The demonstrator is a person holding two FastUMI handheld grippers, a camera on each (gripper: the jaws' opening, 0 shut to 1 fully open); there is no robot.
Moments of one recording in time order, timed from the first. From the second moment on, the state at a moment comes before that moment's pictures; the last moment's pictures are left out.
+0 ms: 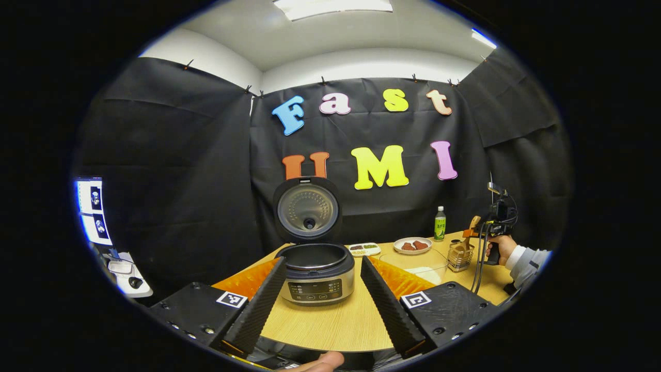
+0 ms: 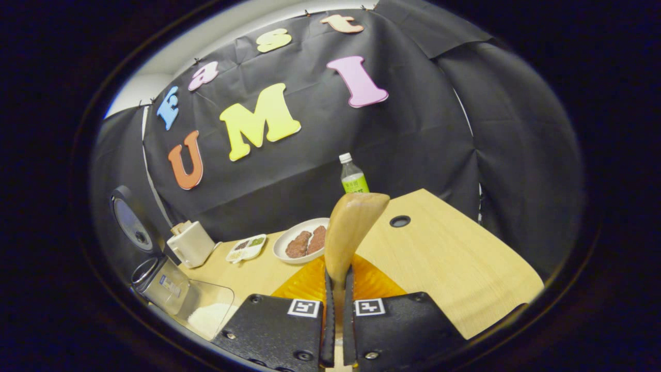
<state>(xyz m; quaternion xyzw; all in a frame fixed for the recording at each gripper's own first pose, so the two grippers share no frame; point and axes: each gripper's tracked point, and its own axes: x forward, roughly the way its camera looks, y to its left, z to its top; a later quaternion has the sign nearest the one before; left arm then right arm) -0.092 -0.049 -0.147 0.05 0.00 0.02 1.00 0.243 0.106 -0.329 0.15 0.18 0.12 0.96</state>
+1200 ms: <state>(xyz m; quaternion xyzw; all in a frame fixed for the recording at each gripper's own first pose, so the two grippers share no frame) -0.108 -0.017 -0.159 0.01 0.00 0.01 1.00 0.146 0.277 -0.264 0.02 0.11 0.18 0.98</state>
